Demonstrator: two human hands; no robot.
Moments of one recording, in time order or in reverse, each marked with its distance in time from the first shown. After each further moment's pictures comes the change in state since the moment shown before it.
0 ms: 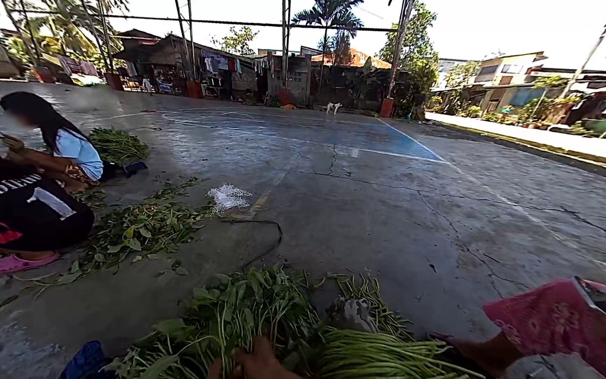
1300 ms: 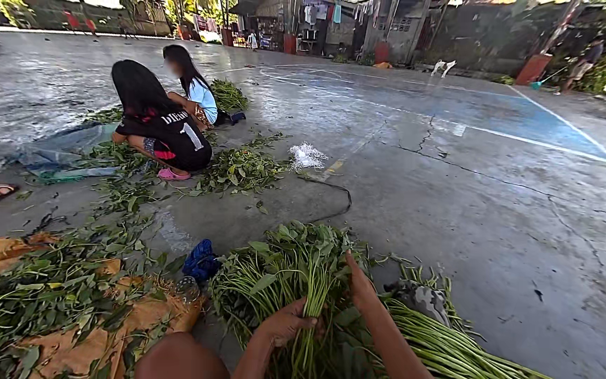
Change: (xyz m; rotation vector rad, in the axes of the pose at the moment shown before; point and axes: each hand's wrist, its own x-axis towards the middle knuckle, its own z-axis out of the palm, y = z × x) left_hand 0.005 0.017 -0.013 -0.608 -0.664 -0.354; right_hand 0.016 -0.028 -0.074 0.226 0.292 0.162
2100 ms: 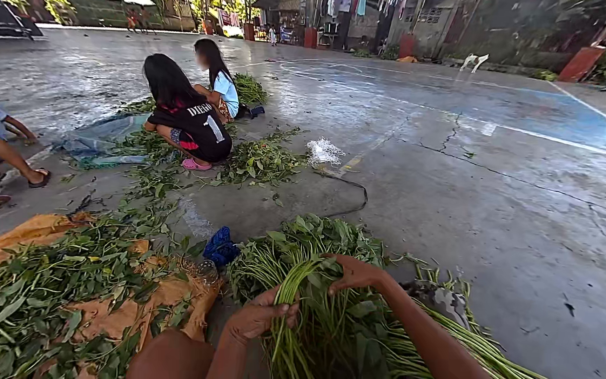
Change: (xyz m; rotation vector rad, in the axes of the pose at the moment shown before) left_hand -0.077 0.011 -0.036 -0.113 -0.198 0.430; right_hand 0.004 -0.050 0.019 -1.007 -0.969 -0.466
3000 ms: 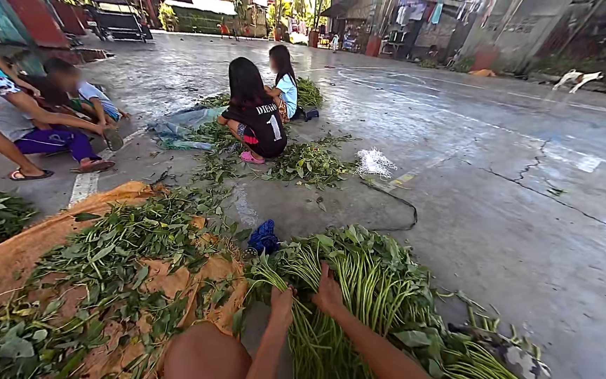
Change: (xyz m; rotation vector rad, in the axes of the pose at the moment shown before) left_hand 0.012 -0.036 -0.036 -0.044 1.591 -0.004; right_hand 0.153 0.004 0.143 -0.302 0.260 0.467
